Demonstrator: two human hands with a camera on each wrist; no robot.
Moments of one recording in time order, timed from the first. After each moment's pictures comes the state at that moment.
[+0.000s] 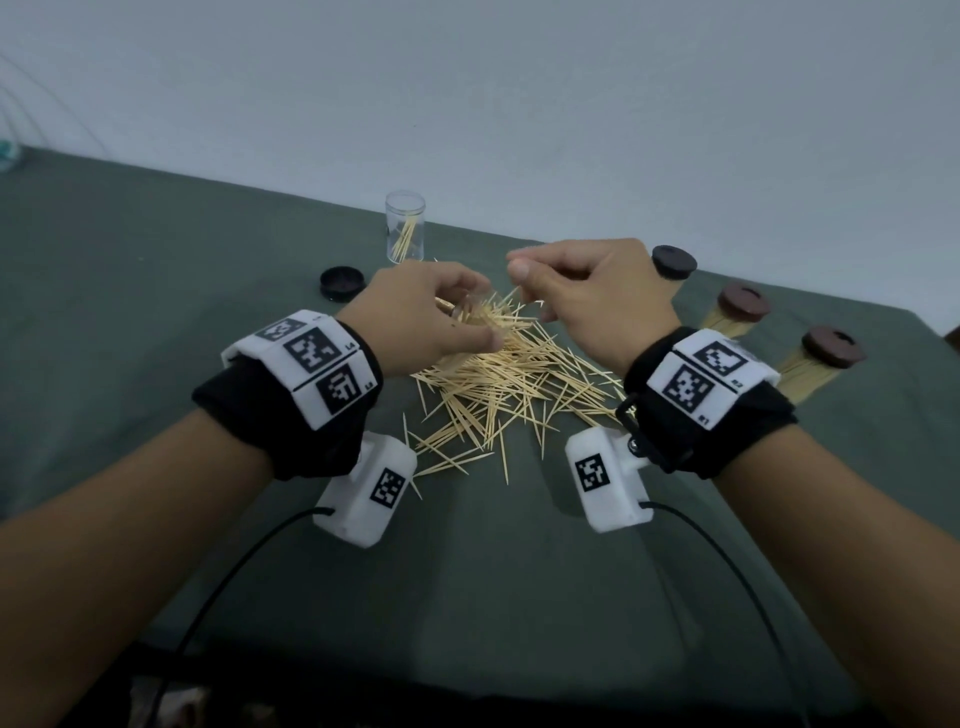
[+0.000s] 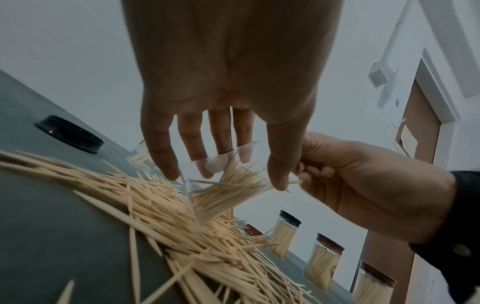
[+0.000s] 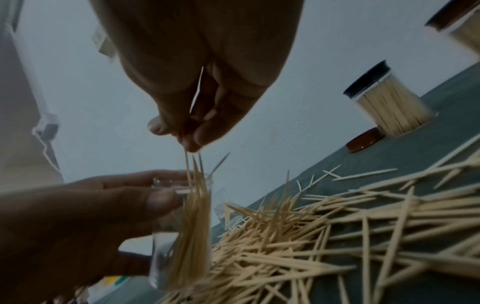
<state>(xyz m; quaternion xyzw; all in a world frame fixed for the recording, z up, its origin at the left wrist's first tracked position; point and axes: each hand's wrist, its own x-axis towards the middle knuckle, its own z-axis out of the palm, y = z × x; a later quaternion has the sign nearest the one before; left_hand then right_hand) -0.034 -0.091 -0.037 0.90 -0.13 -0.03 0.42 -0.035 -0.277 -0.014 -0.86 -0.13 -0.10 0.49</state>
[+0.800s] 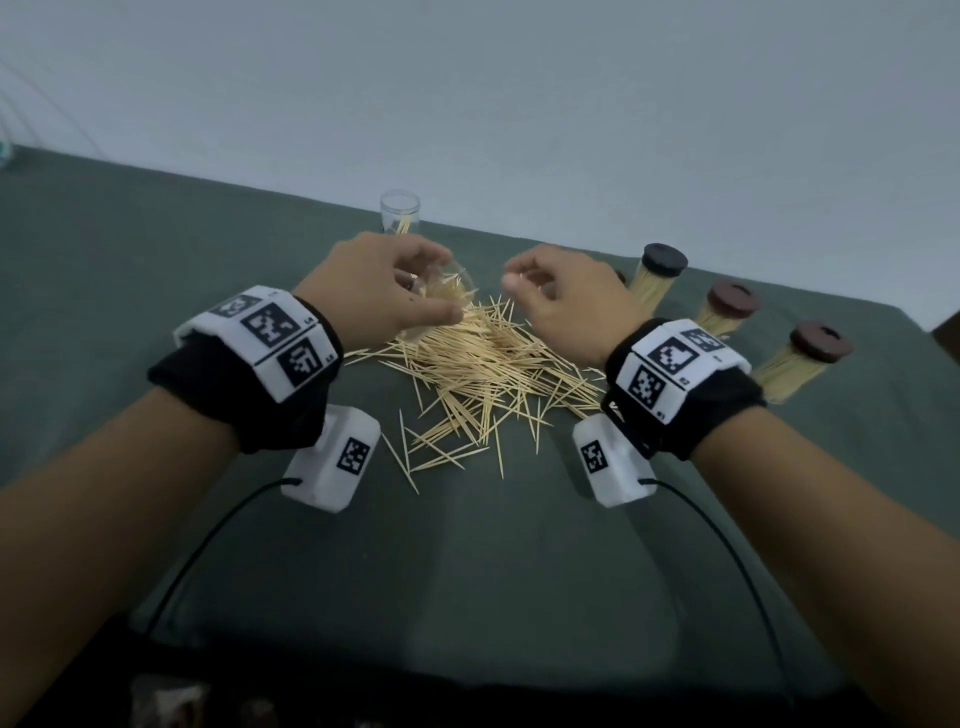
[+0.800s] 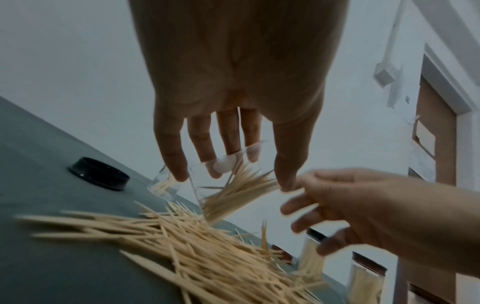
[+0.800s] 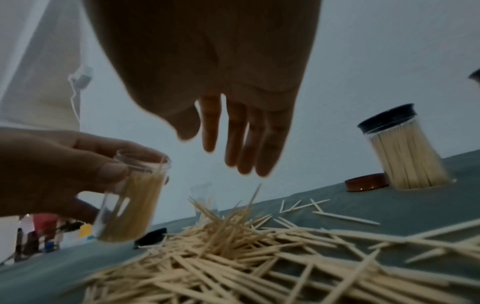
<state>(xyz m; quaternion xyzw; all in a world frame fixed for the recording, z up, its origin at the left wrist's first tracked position) -0.030 -0.069 -0.027 0.91 -0.13 0.00 0.39 -0.023 -0.280 -0.021 -0.96 -0.12 -0.05 0.26</state>
